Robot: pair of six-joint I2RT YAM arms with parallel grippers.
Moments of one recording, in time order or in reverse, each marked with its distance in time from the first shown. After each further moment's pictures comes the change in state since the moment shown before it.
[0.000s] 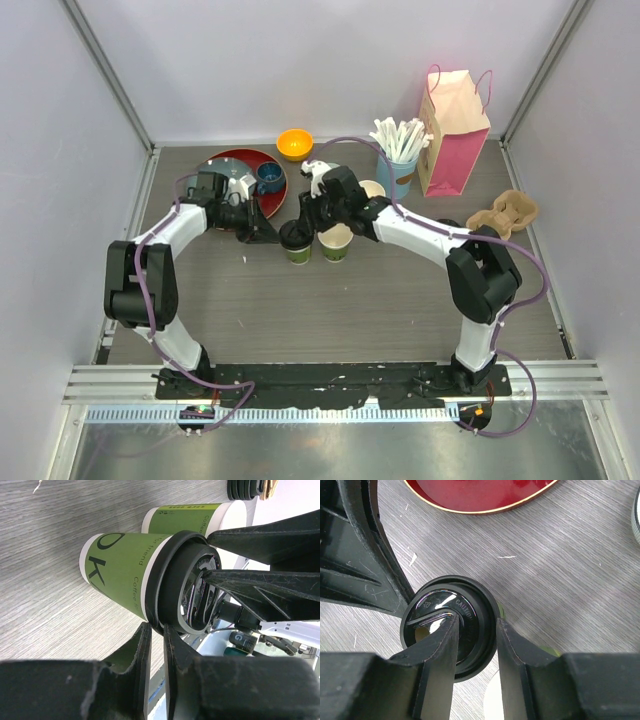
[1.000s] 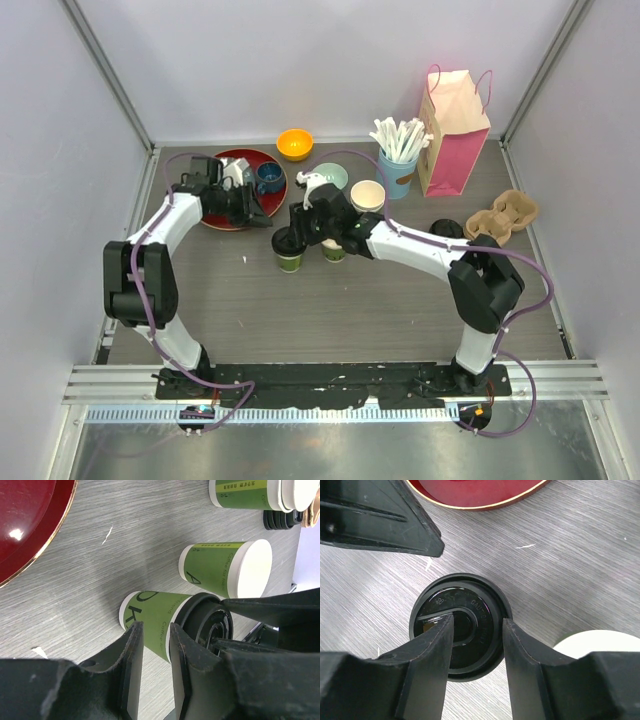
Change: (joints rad) left arm 0.023 0.008 0.129 -0.052 -0.182 0.108; right arm 0.112 -0.059 -0.090 0.081 0.194 0.186
